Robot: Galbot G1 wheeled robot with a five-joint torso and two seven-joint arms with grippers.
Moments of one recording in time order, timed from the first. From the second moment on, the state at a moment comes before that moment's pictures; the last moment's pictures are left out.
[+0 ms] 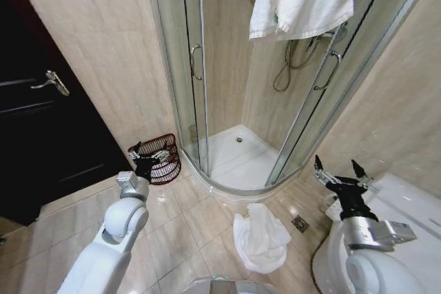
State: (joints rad) left arm 1.34 -1.13 -0.55 -2.19 -0.39 0.26 -0.32; right arm -1.66 1.50 0.88 2.43 0.26 -0.15 -0.06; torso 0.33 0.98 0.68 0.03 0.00
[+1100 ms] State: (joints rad) left arm 1.41 -1.39 -0.58 -2.18 -0.17 0.22 -0.33; right arm -1.61 1.42 0.77 2.42 0.29 -0.14 -0.06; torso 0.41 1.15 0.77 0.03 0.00
